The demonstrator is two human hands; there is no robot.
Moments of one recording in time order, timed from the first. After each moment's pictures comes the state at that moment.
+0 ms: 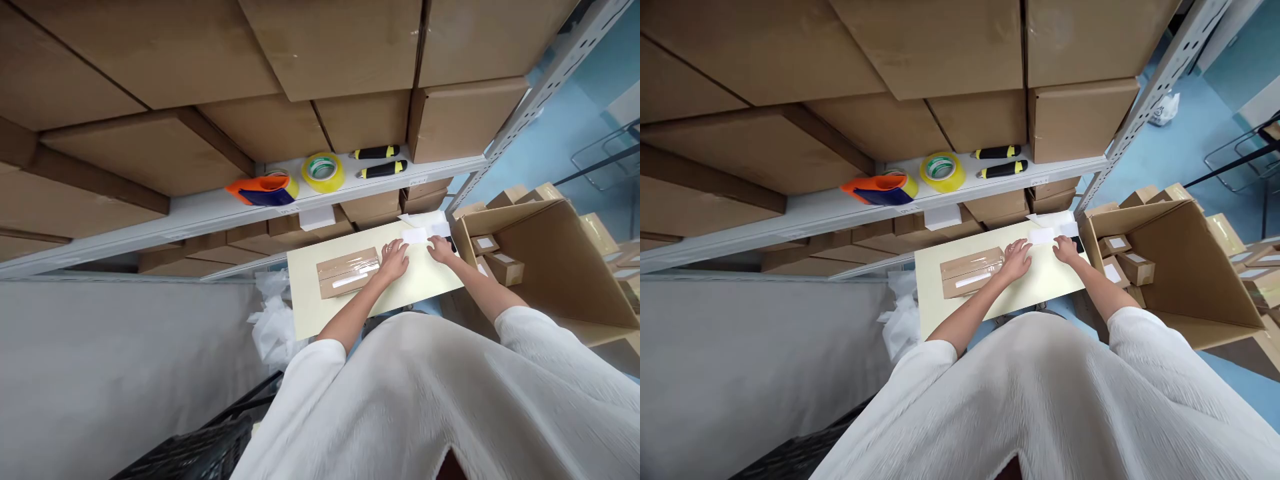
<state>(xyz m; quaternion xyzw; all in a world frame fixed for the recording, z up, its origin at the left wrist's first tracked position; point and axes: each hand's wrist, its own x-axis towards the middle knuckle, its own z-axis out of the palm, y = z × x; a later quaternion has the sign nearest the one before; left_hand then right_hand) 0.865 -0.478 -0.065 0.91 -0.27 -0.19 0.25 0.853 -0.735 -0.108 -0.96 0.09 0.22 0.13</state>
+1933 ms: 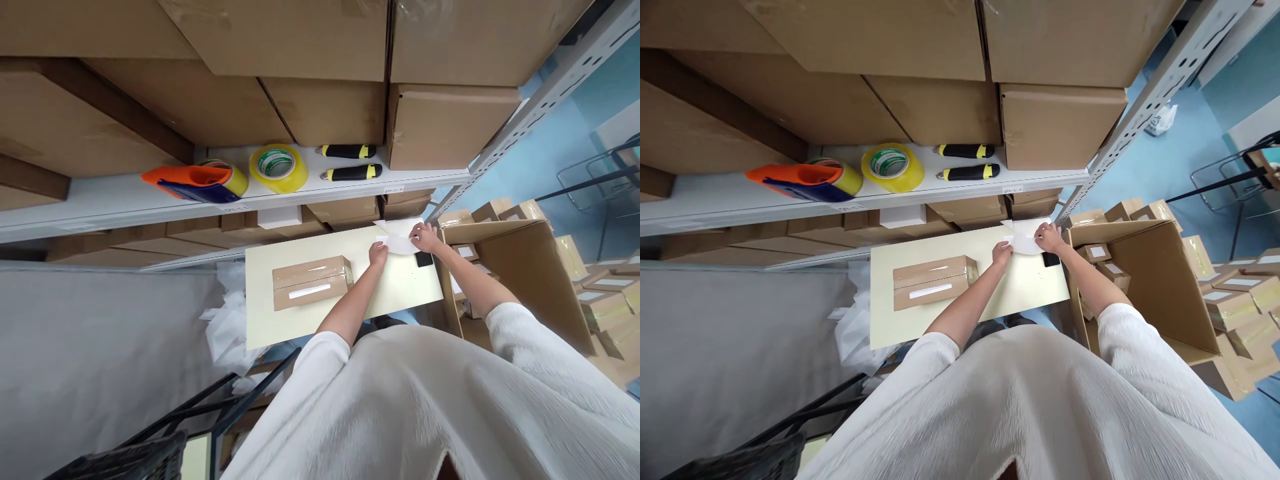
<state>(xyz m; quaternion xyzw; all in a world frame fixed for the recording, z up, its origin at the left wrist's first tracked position) 0.920 -0.585 -0.163 0.80 0.16 -0.18 0.55 0.936 -0.793 -0.072 -0.97 -0.03 0.21 0.09</state>
